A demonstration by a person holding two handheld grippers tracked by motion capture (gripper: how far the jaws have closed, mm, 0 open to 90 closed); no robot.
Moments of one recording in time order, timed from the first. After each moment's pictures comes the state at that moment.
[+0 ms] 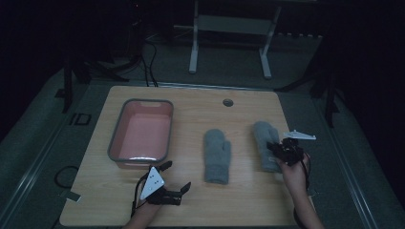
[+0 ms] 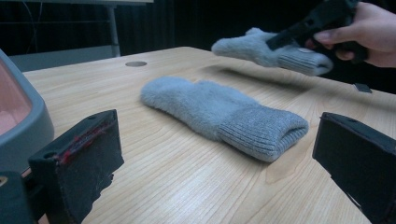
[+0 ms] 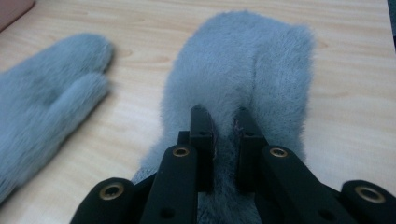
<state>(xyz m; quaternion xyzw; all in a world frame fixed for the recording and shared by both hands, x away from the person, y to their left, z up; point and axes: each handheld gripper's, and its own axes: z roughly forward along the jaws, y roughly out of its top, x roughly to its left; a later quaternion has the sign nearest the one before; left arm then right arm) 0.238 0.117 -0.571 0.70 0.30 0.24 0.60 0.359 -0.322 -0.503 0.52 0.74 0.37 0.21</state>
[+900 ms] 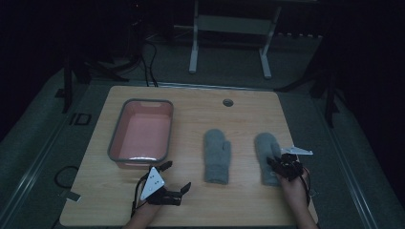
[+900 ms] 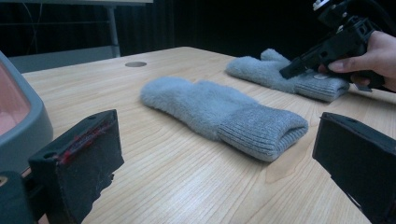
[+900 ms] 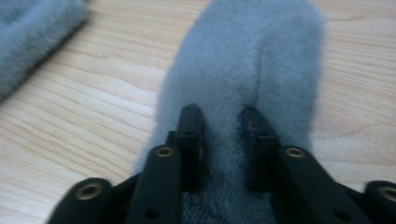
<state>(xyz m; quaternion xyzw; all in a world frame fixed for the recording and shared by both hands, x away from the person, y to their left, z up) 0.237 0.117 -0.571 0.70 0.30 0.24 0.60 0.336 -0.330 -0.542 0.52 0.76 0.34 0.20</state>
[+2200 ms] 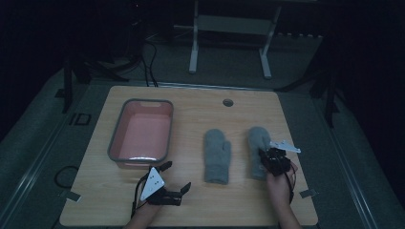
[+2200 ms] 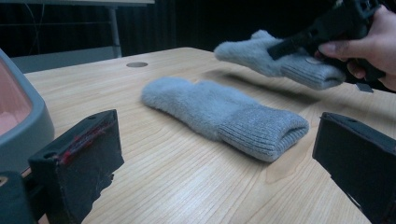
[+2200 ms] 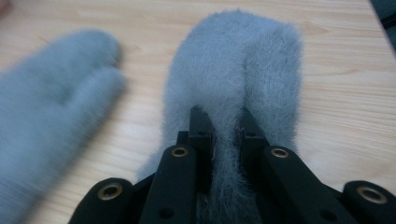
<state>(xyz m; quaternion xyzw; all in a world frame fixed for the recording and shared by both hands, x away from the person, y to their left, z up) 0.236 0.116 -0.571 0.70 0.30 0.24 0.60 0.332 -0.266 -0.512 0.56 0.70 0.36 0.26</state>
